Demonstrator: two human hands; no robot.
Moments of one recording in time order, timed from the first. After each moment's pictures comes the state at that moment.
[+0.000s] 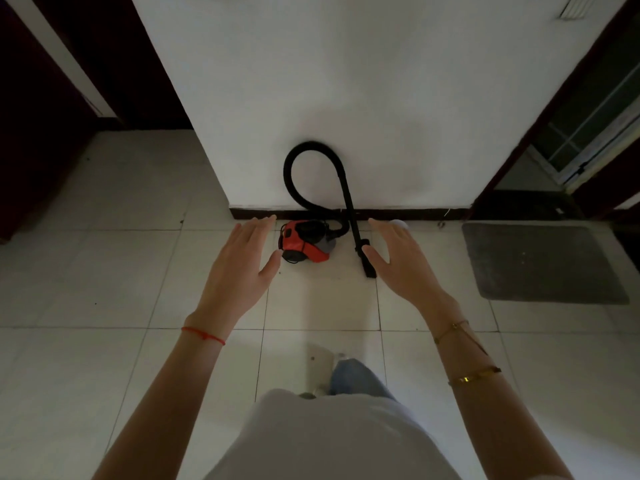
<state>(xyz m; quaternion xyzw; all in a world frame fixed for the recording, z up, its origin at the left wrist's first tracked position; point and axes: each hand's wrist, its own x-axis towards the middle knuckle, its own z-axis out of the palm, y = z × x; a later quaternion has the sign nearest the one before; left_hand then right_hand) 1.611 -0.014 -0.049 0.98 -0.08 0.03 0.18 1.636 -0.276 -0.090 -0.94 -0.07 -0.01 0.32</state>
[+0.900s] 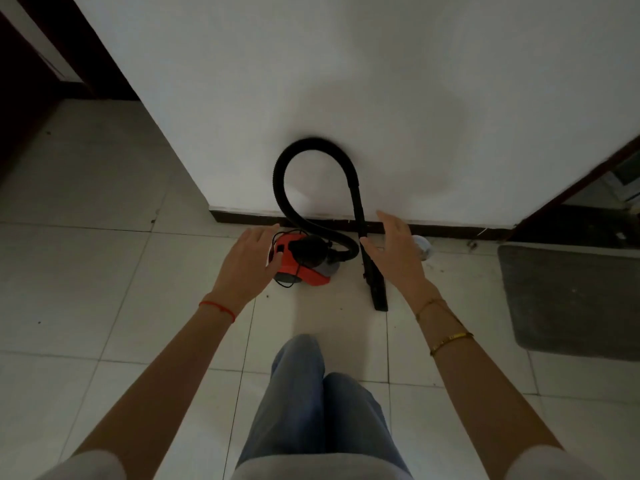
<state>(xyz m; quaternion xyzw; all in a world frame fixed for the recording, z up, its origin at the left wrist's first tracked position) 1.935 -0.018 -0.300 0.98 -0.07 0.00 0.18 1.969 -0.285 -0.319 -0.95 -0.02 -0.01 0.32</state>
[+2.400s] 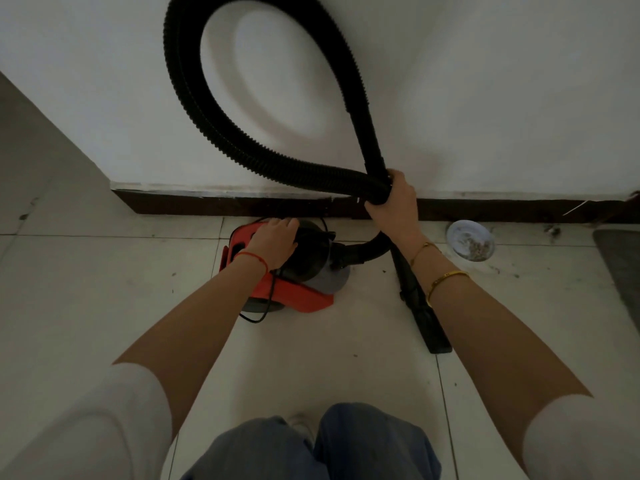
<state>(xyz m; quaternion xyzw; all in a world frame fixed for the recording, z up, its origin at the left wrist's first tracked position) 2.212 -0.048 -0.817 0.98 -0.18 -0.10 0.06 2.230 -0.280 -0.773 -0.92 0.08 -0.09 0.38</state>
